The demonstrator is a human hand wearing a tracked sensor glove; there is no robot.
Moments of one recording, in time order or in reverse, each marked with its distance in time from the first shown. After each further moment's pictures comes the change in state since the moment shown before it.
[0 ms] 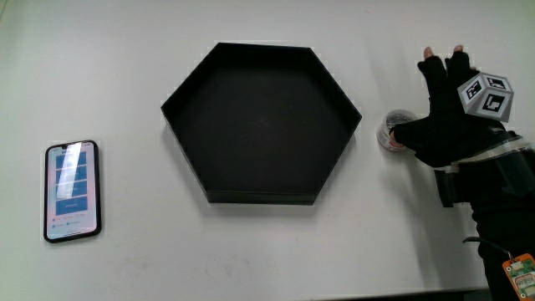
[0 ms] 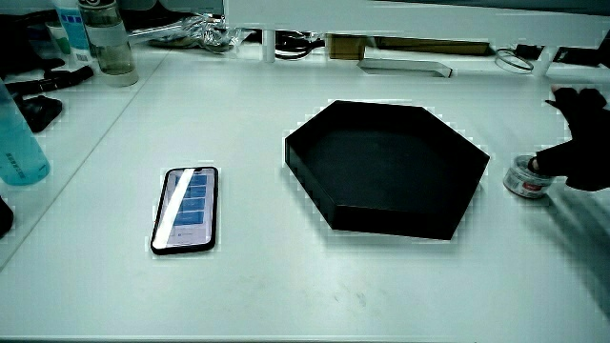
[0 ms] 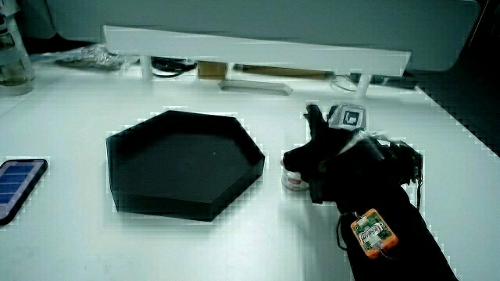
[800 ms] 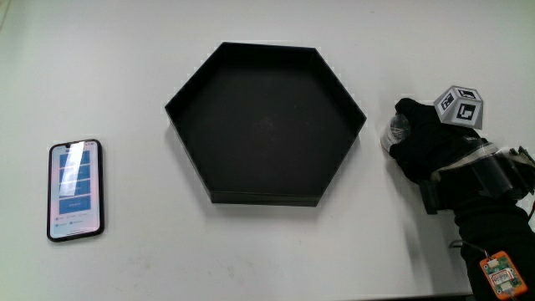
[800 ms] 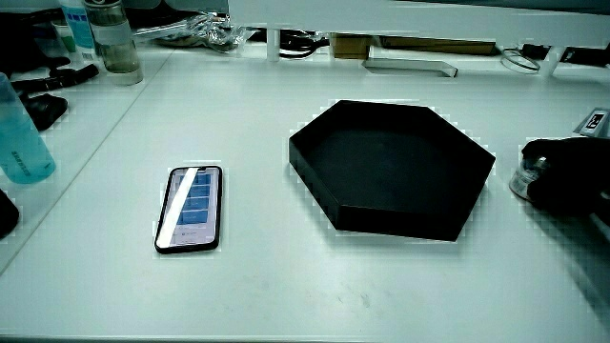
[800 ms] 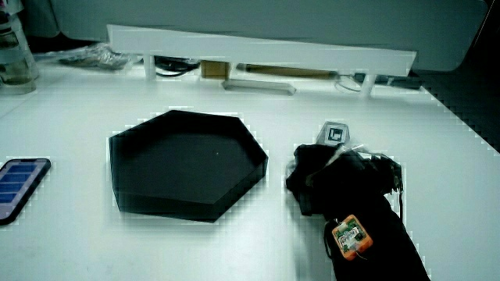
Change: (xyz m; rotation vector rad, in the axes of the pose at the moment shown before) arm -0.013 0.024 -0.036 -0.139 -0.038 0.012
